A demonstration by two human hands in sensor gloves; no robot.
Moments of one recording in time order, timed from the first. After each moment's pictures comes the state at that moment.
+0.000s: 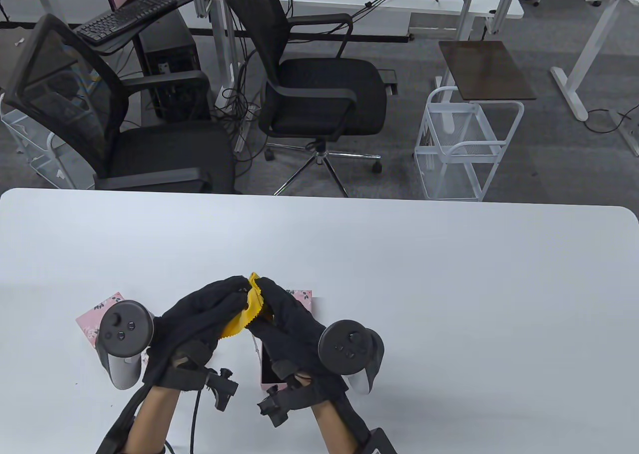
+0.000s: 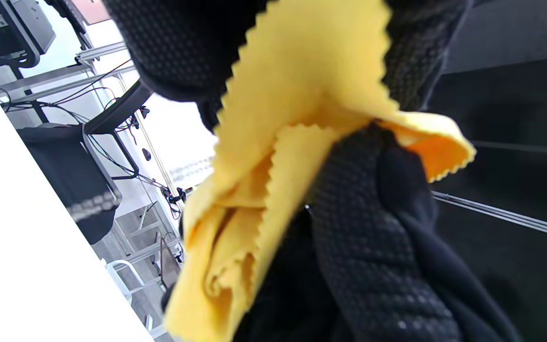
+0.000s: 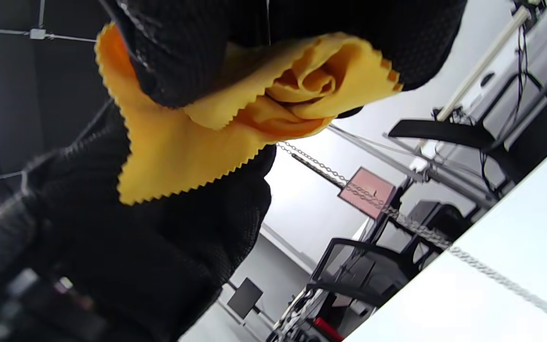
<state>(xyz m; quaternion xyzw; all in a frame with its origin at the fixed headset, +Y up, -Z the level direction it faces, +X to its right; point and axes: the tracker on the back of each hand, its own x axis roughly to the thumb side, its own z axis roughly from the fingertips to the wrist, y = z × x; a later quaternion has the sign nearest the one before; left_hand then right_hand) -0.232 -0.605 -0.291 0.11 -0.12 0.57 0.80 -0.005 -0.618 -0.286 0.23 -0.13 0.81 0.52</state>
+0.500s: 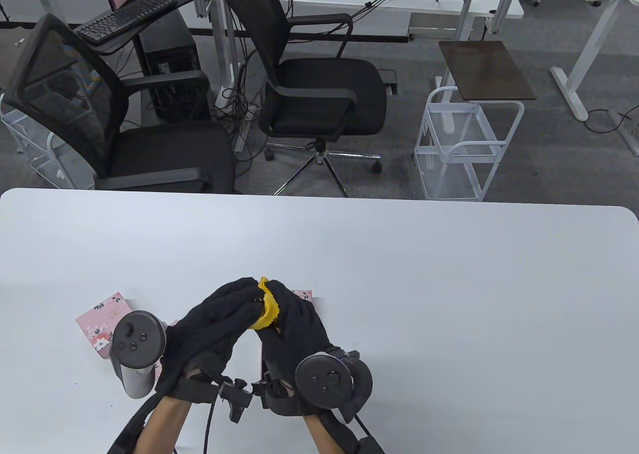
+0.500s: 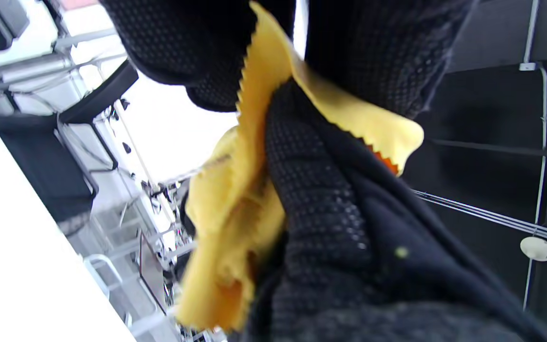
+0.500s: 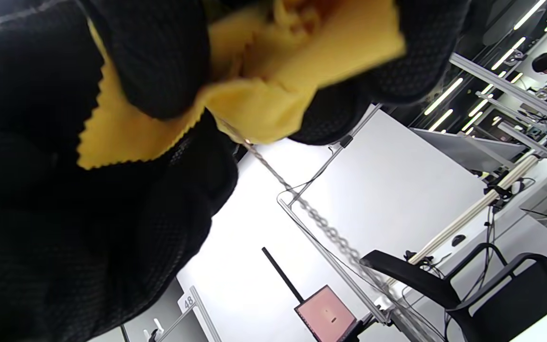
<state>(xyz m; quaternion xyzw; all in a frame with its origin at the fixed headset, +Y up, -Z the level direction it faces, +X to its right) -0.210 -0.600 -0.276 0.14 -0.14 0.56 0.80 -0.009 -0.612 -0.264 0.13 -0.30 0.84 0.43</state>
